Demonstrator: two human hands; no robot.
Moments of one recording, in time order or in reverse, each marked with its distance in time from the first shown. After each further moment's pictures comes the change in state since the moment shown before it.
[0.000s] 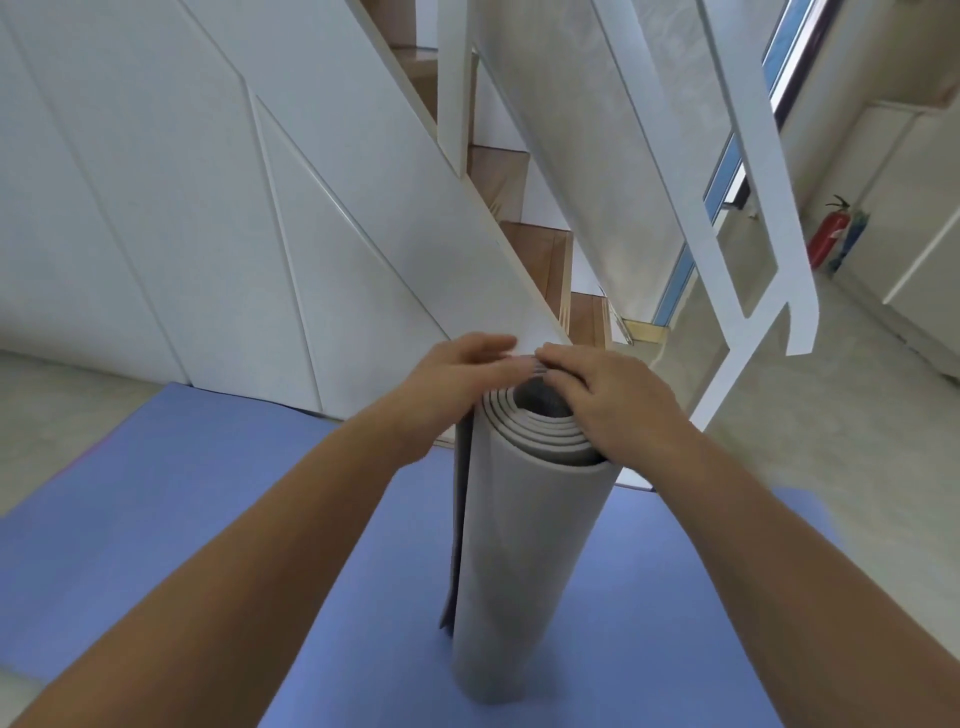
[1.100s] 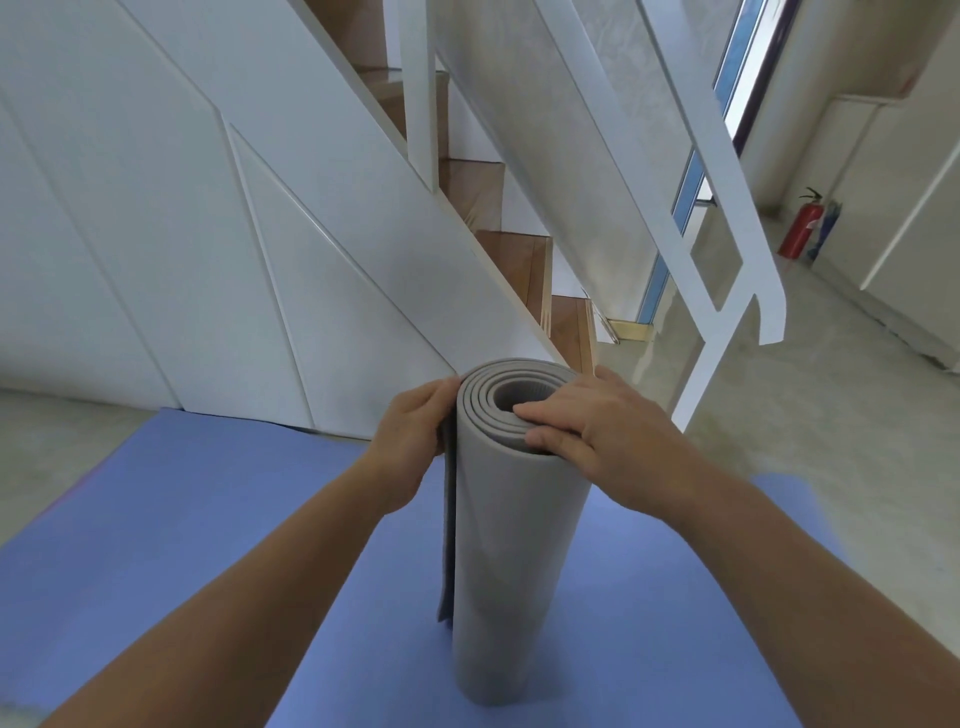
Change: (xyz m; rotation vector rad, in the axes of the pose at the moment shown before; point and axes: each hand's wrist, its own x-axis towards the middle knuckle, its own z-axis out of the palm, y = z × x) left_hand -0.006 -0.040 0.014 -0.200 0.181 -0.025; right_hand -0.046 0.003 -0.023 -0.115 -0.096 -0.307
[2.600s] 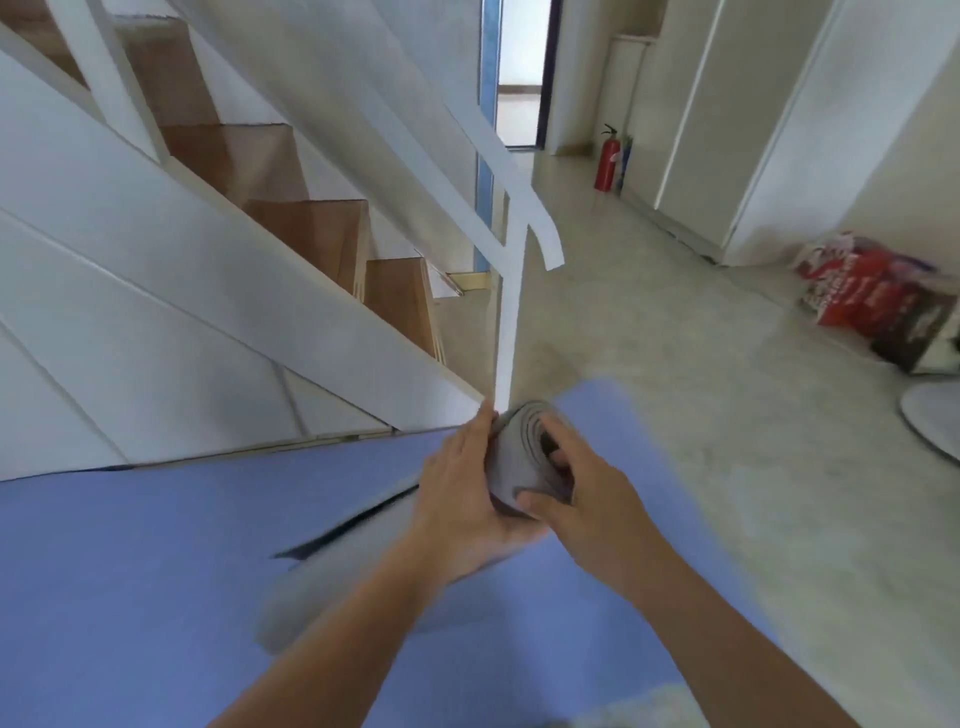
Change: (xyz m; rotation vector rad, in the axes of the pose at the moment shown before) left_hand -0.081 -0.076 0.225 0.703 -0.434 0.295; right_hand -0.215 0.075 0.020 0.501 0.159 0.812
